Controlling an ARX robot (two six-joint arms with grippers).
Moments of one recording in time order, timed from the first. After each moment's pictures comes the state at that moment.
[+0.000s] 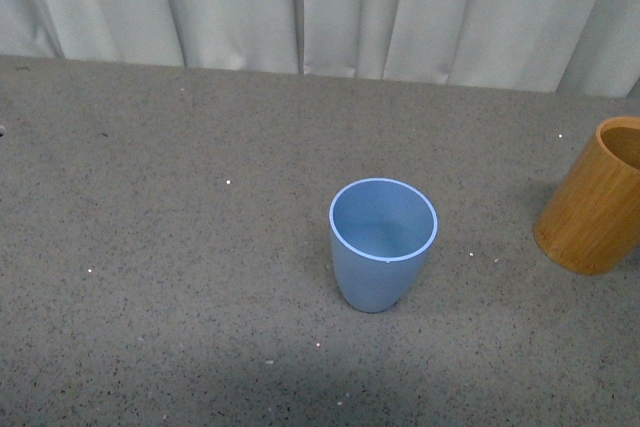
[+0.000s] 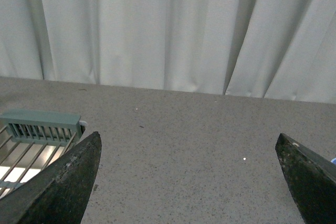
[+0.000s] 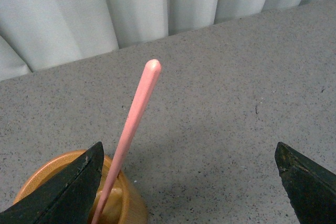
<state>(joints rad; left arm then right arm) 0.00 0.00 0.02 0.00 0.00 -0.01 -0.05 1.53 0.52 0.56 0.33 0.19</state>
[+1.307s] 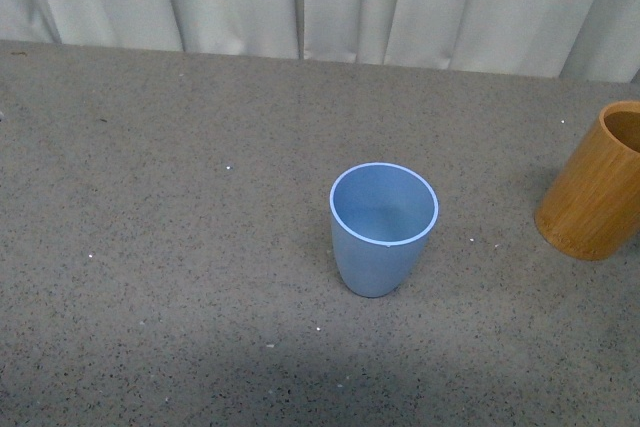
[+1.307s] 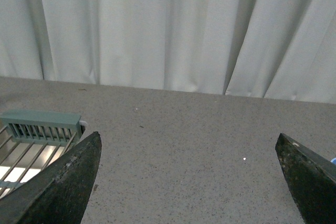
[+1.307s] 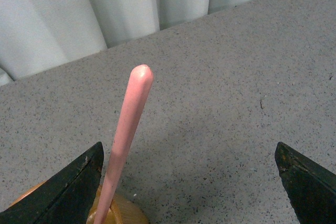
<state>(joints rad) 0.00 0.00 0.02 0.00 0.00 -0.01 -0.05 1.67 0.60 0.59 0.37 0.26</state>
